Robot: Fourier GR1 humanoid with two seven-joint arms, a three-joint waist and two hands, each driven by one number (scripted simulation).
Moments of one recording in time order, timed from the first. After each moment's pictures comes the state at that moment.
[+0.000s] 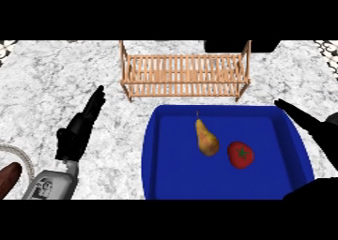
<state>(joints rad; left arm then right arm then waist) -0.16 0.21 -0.16 -1.44 0.00 0.10 0.01 -0.11 -0.74 0.22 -2.05 0.08 0.26 0.67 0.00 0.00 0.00</state>
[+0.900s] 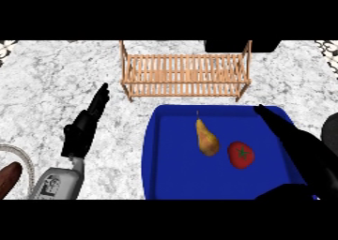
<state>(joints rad) -0.18 0.14 -0.11 -1.44 -0.08 0.07 0.03 -0.10 -0.44 0.27 -2.11 0.37 0.36 0.79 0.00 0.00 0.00</state>
